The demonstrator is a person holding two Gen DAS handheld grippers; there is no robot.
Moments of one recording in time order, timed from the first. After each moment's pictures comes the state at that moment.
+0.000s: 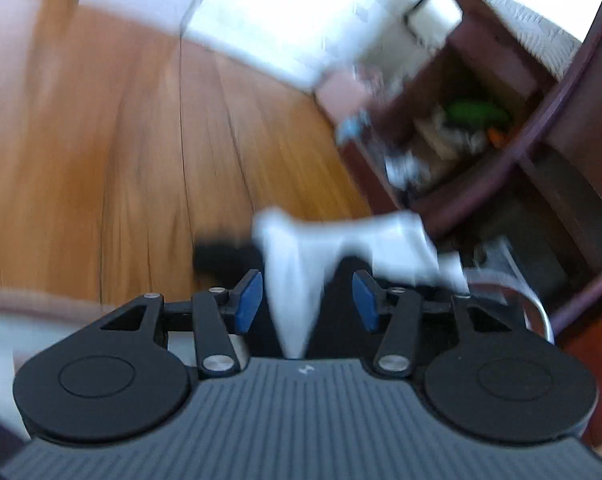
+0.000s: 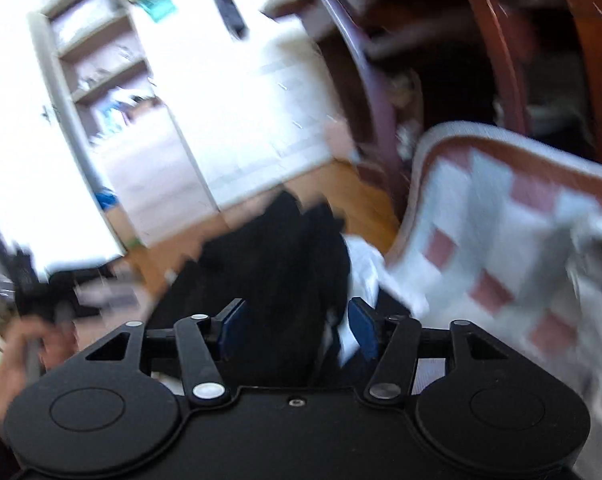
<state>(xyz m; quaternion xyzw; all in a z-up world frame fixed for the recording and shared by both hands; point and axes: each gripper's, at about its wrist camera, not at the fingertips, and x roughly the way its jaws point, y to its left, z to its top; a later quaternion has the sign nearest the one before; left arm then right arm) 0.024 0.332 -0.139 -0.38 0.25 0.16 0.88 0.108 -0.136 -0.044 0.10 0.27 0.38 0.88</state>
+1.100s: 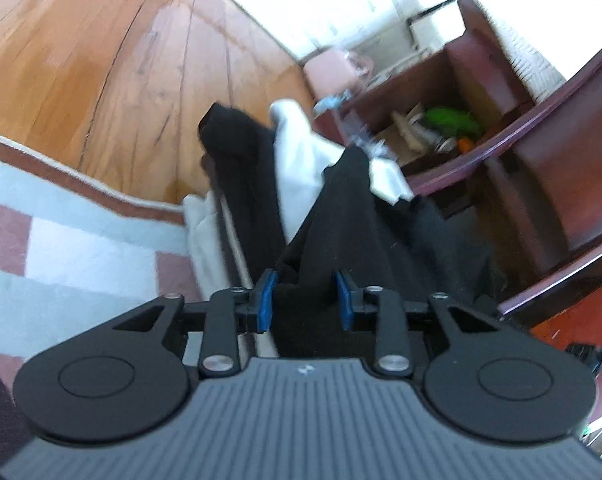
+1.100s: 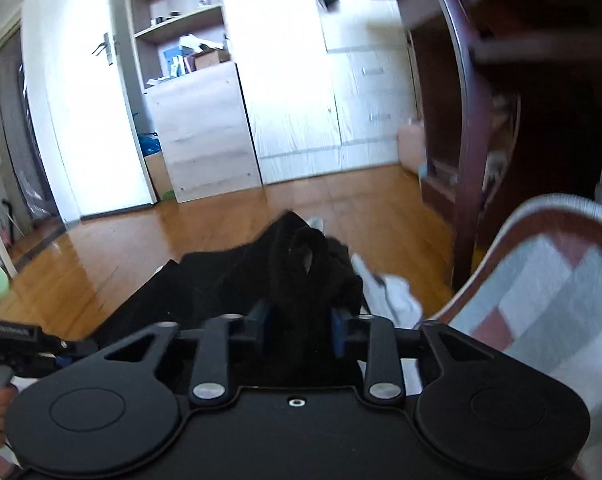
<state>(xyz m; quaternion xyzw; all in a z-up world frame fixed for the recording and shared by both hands) -0.033 0.290 -0.193 -0.49 0.20 0.10 0.84 0.216 -0.046 -0.059 -0.01 0.26 0.47 0.84</state>
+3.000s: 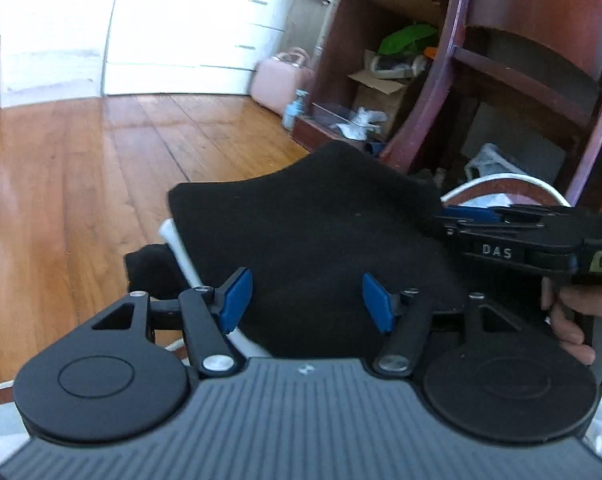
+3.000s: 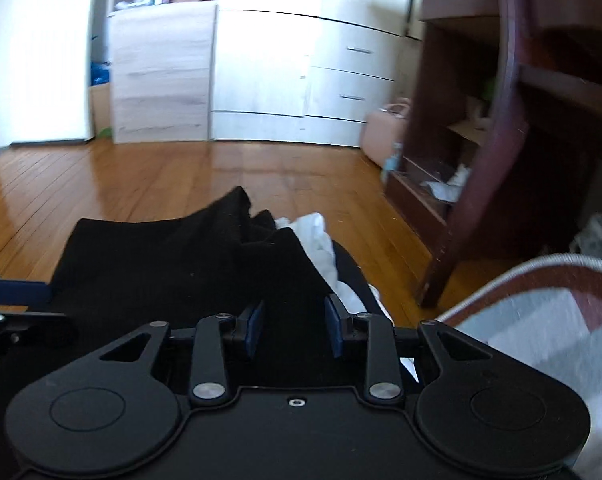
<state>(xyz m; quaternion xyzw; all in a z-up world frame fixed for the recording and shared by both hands) 0.056 0.249 -0.133 -0.17 0.26 0.13 0.94 0.258 0.063 -0.069 -0.15 0.25 0.36 0.89</state>
